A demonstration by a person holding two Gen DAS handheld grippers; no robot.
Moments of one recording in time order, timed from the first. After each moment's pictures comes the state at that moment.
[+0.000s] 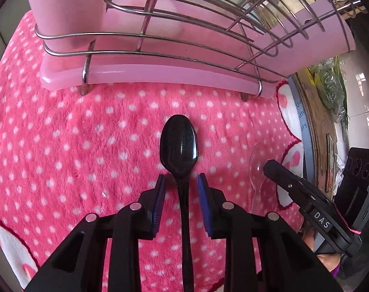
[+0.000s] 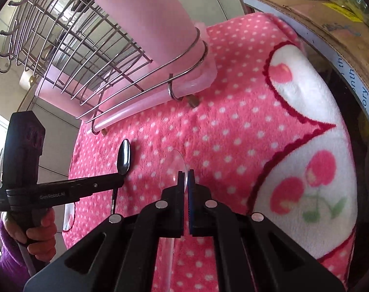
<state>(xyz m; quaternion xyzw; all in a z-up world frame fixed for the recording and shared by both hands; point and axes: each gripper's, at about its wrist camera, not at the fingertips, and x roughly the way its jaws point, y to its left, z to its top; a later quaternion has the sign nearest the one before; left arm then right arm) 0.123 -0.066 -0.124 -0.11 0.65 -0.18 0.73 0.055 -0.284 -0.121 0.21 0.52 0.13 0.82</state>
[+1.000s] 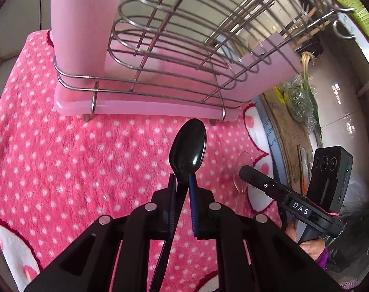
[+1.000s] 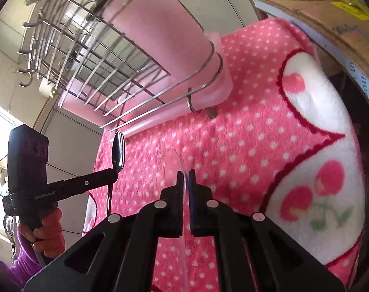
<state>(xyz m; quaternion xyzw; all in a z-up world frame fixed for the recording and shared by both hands) 0.100 -0.027 -0.072 -0.15 0.56 -0.23 0.78 0.050 -0.286 -0.105 0.25 0.48 0.18 0.82</state>
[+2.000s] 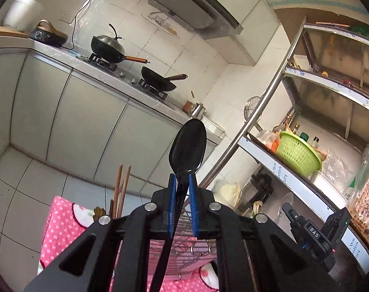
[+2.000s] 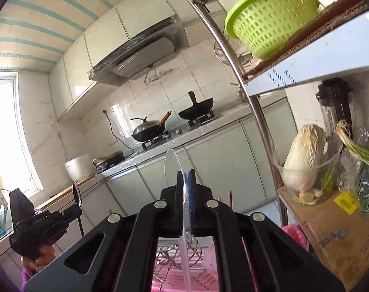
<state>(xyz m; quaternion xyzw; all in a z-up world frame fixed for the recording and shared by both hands) 0.099 0.077 0.153 -0.26 0.17 -0.18 0.93 0.072 -0.325 0.136 0.21 0.08 0.15 0.96</state>
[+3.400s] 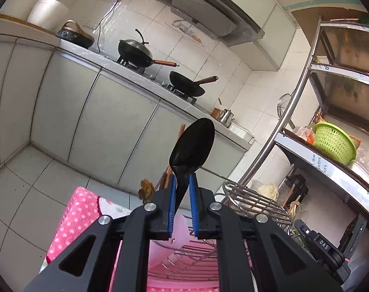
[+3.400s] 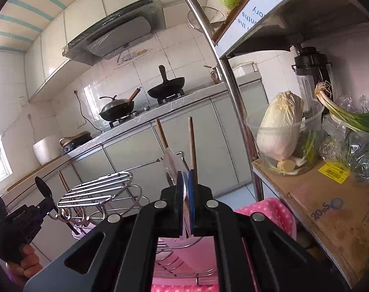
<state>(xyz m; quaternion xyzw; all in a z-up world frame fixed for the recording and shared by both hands) 0.100 0.082 0.044 -0.26 0.15 -0.11 0.95 0.090 -0.303 0.042 0.19 0.14 0.07 0.97</state>
